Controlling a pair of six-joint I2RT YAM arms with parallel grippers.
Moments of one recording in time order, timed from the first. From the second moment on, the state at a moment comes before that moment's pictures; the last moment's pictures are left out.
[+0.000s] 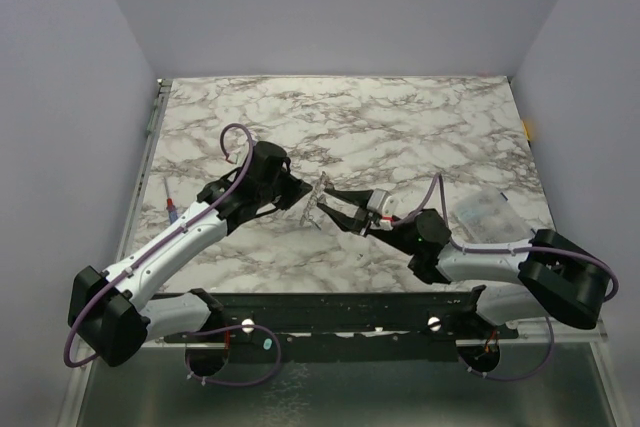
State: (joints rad) left arm -0.64 1.16 0.95 -0.49 -0.08 -1.41; right arm 0.97 1.35 0.38 1.30 -0.18 -0.24
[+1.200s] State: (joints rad) left arm -0.64 1.16 0.95 -0.47 -0.03 -1.37; right arm 0.97 1.48 0.48 1.13 -0.07 -0.41
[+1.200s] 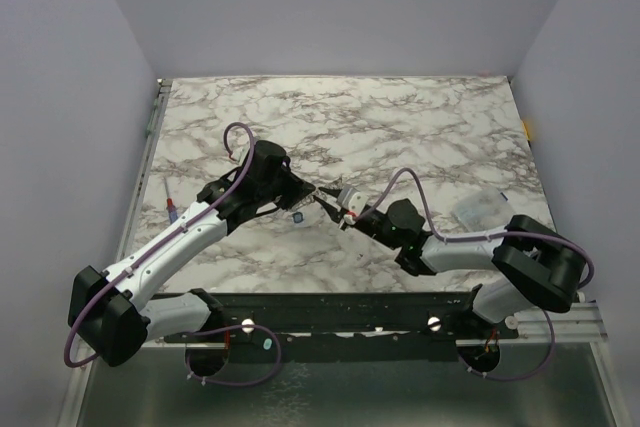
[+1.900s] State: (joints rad) left arm -0.63 1.16 0.95 -0.46 -0.03 -1.39; right arm 0.97 1.52 0.52 1.11 -0.02 -0.53
